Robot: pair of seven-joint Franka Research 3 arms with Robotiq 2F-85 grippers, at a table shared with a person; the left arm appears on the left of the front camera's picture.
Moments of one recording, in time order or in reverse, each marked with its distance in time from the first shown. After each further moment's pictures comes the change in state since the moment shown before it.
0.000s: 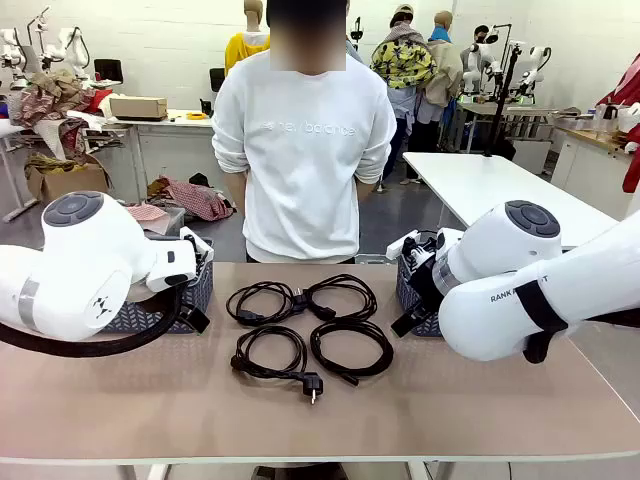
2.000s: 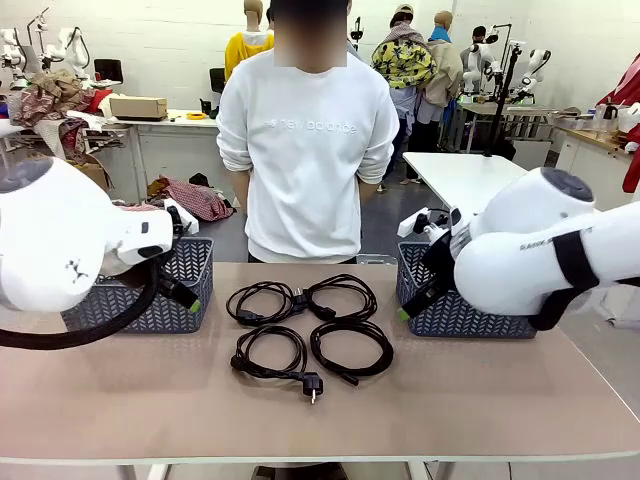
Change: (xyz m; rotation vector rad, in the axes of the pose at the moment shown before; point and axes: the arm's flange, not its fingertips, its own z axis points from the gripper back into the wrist) left arm 0.009 0.025 0.052 -0.082 -0.092 -0.058; right arm 0.013 -0.023 0.043 0.105 -0.040 0.058
